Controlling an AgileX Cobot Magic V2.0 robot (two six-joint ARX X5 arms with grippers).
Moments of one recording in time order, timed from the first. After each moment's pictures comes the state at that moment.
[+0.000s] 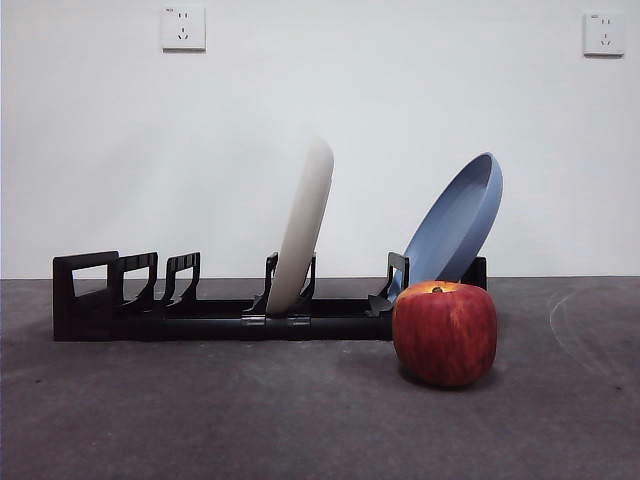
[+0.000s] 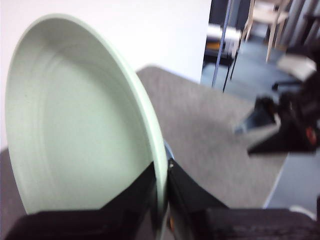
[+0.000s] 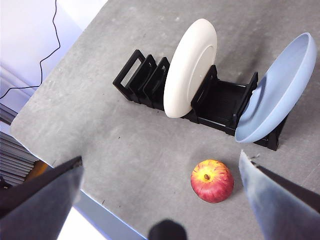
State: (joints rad) left arm -0.71 1.43 2.41 -1.33 0.12 0.04; right arm 0.22 0.99 1.37 -1.02 -0.54 0.05
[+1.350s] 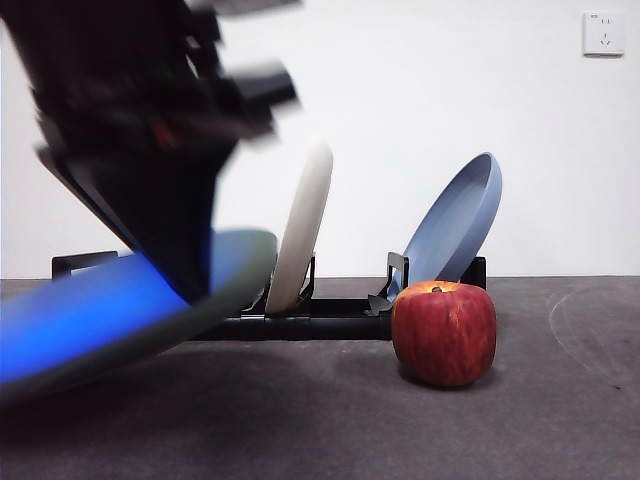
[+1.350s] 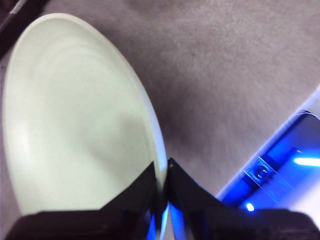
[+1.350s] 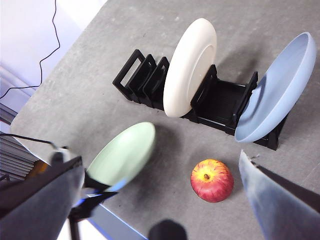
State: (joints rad) left arm -1.15 1.40 0.92 -0.71 -0.40 -0.30; right arm 0.22 0.99 1.37 -1.03 -0.54 0.05
